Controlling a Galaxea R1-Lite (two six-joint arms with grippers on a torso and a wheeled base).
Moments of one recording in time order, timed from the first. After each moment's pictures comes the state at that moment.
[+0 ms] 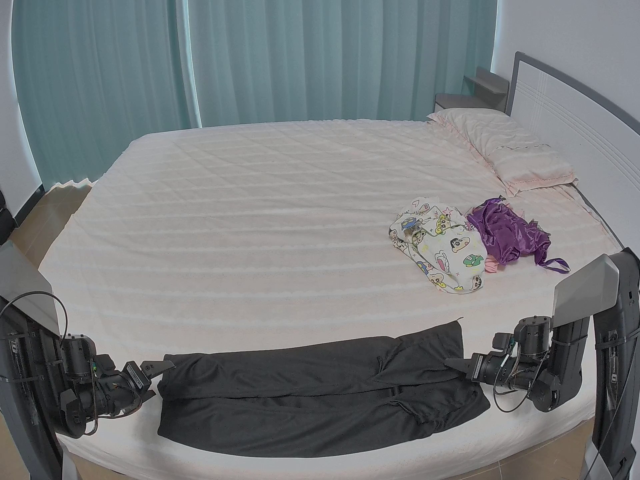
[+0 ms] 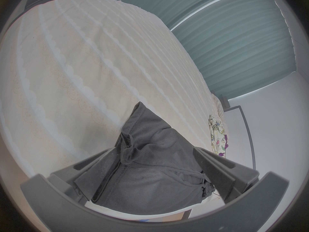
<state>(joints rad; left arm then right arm) 0.20 2.29 -0.02 -1.55 -0.48 -0.71 0.11 2.50 -0.39 -1.50 0.41 0.41</state>
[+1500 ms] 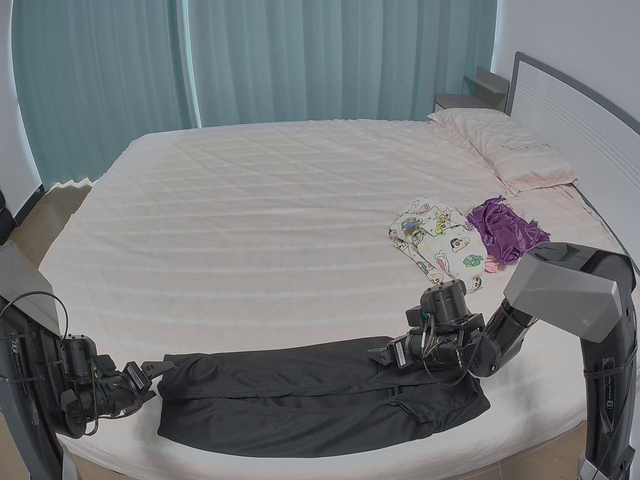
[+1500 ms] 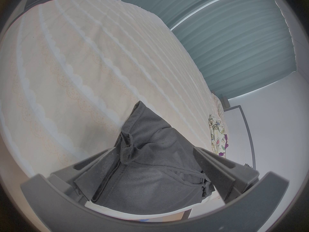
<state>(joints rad) 0.20 2.29 -0.02 -1.55 -0.48 -0.71 0.46 2.41 -0.95 -0.74 0.07 0.04</state>
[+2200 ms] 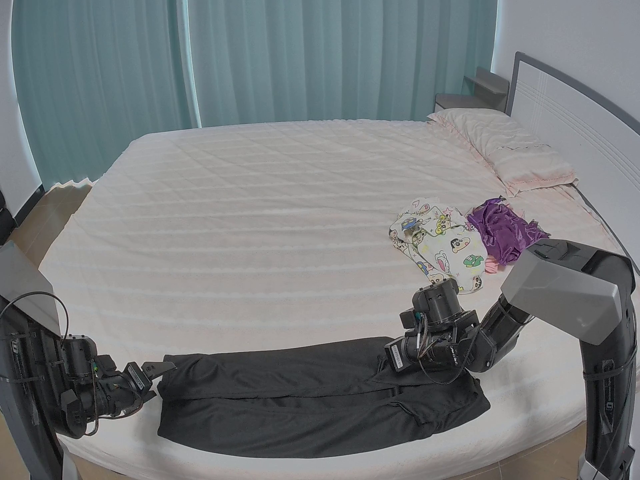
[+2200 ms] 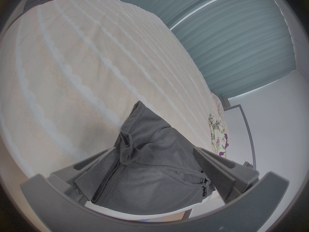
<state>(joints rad) 0.19 2.29 -0.02 -1.55 -0.48 -0.71 0.48 2.41 -1.01 -0.61 0.06 0.01</state>
